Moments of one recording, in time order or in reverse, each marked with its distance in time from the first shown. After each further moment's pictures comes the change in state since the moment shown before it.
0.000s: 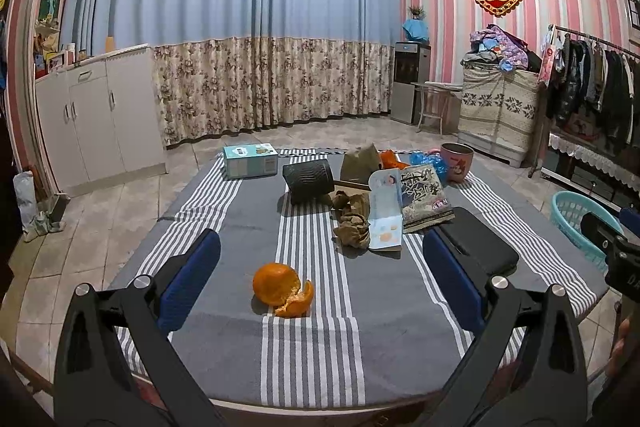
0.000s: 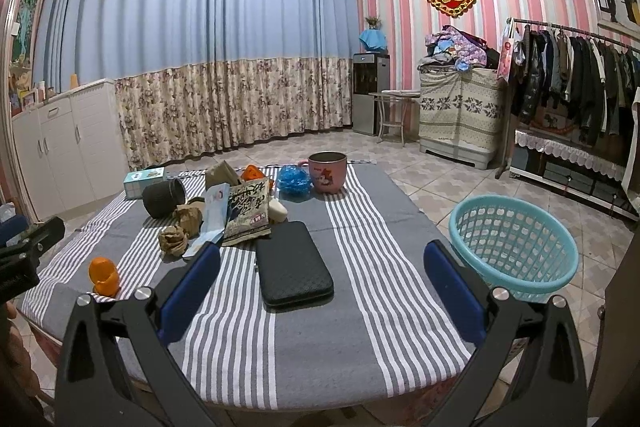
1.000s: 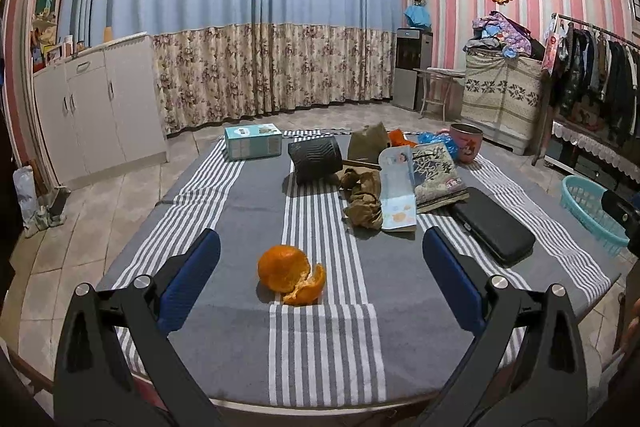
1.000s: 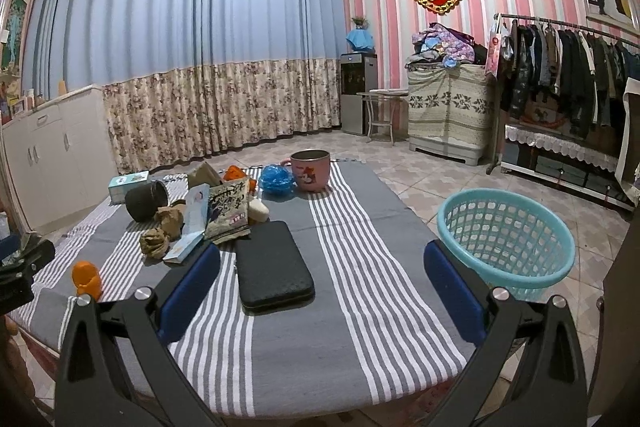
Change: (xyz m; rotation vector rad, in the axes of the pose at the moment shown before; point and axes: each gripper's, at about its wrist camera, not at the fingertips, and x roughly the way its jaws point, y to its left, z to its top) left arm 0.021 0.011 -0.018 0.004 0.043 0.010; right arm 0.016 -0.014 -0.004 0.029 -0.001 -0.039
